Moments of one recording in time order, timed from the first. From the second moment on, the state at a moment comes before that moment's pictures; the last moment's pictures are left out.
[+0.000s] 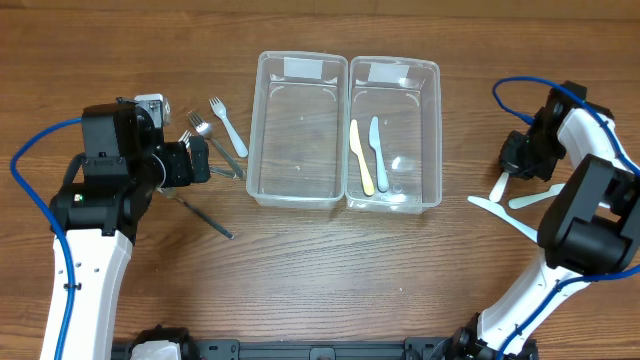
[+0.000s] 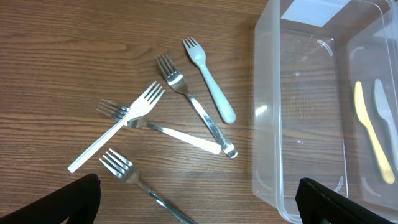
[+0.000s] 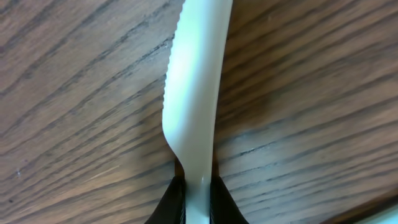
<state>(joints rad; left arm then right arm) 0.05 1.17 1.06 -0.76 0.13 -0.10 -0.38 2.12 1.52 -0.94 -0.05 0.12</state>
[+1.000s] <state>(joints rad) 0.05 1.17 1.06 -0.76 0.13 -0.10 0.17 1.68 1.34 -0.78 -0.22 0.22</state>
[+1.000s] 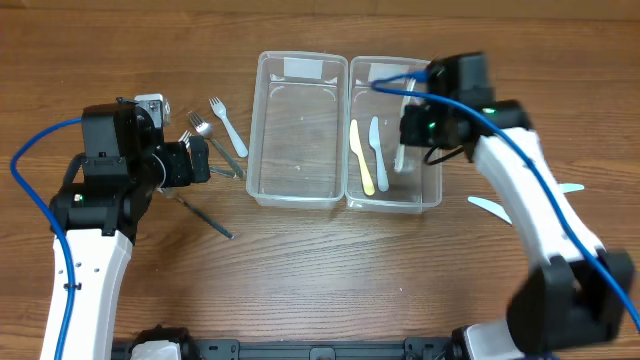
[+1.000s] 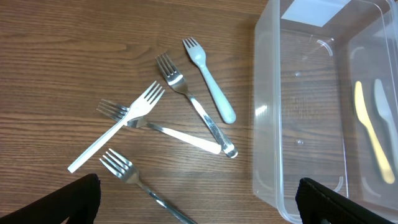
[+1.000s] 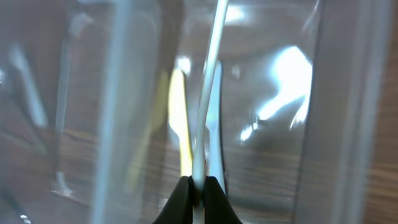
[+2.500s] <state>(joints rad) 0.05 1.17 1.06 -0.76 0.13 -0.10 -0.48 1.62 1.33 -0.97 -0.03 0.68</state>
